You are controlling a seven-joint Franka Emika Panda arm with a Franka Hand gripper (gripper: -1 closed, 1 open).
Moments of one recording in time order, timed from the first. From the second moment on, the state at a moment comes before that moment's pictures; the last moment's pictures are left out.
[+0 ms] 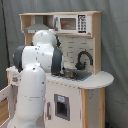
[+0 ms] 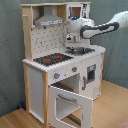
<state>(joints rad) -0.39 0.18 0.89 -1.68 -0.49 1.72 -0.70</state>
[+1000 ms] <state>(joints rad) -0.33 0.36 0.89 -1.58 -0.59 1.72 -0.64</state>
